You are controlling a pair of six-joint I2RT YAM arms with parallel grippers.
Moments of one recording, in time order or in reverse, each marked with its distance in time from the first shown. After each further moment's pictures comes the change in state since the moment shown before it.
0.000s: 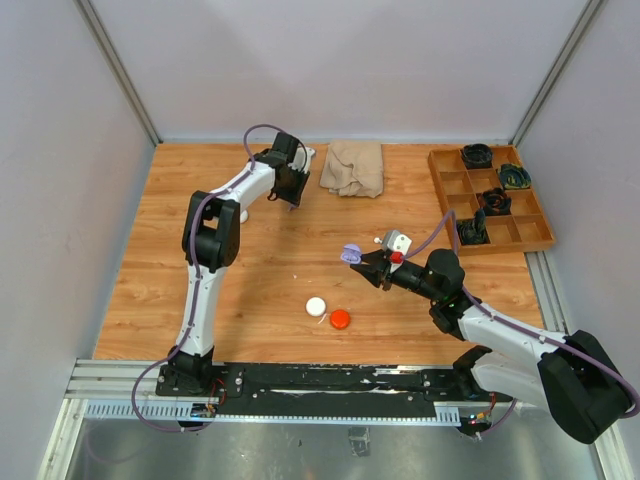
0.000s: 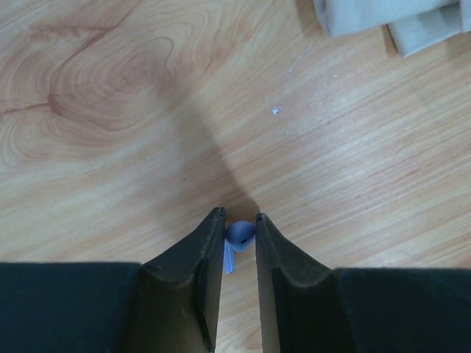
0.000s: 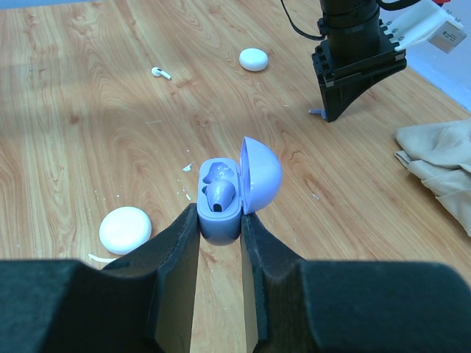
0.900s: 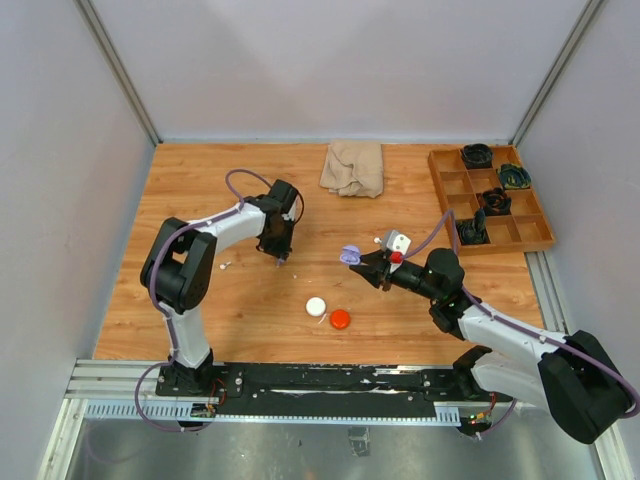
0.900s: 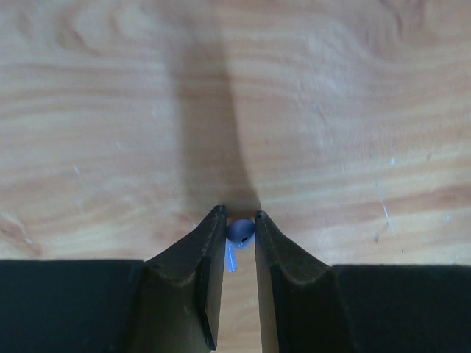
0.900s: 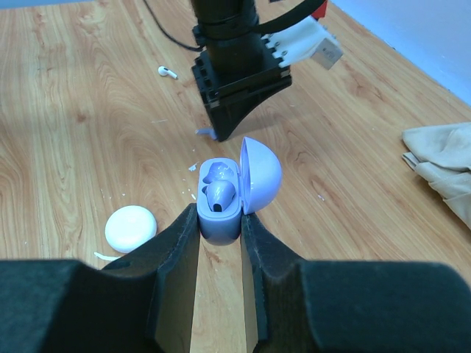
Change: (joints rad) left arm -0.113 -0.462 -0.692 0.023 -0.159 -0.382; right arm 0.000 -0.002 0.003 -0.013 -0.016 0.002
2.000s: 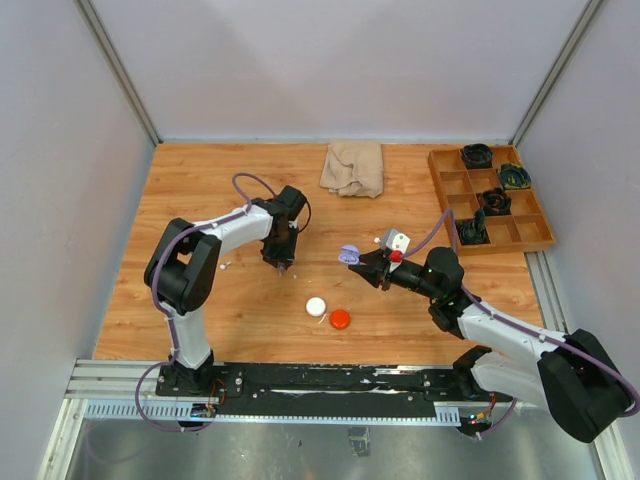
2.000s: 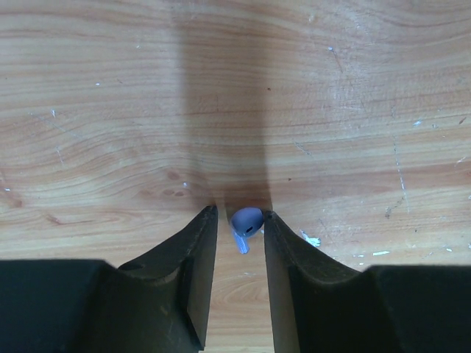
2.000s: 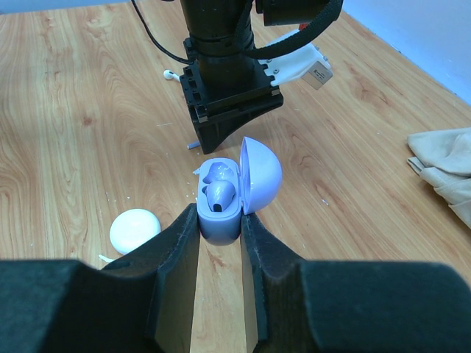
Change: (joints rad) left arm -0.068 -0.016 -0.017 -0.108 -0.051 -0.091; right arm 0.000 0.009 0.014 -0.001 -0.019 0.010
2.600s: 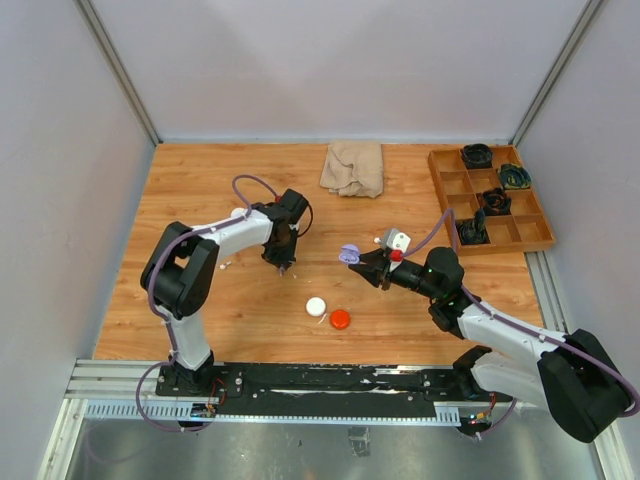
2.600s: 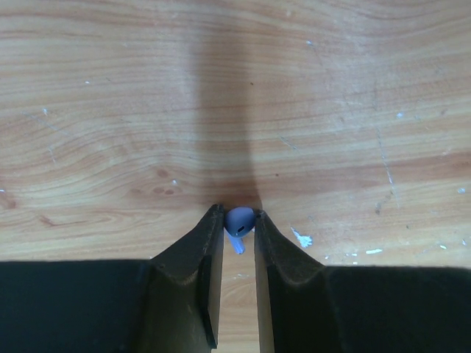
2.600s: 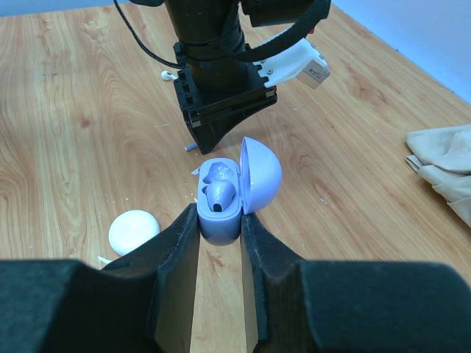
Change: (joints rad) left arm -0.023 -0.021 -0.026 0.031 -0.036 0.000; right arm 0.000 0.000 0.000 0.002 0.006 0.005
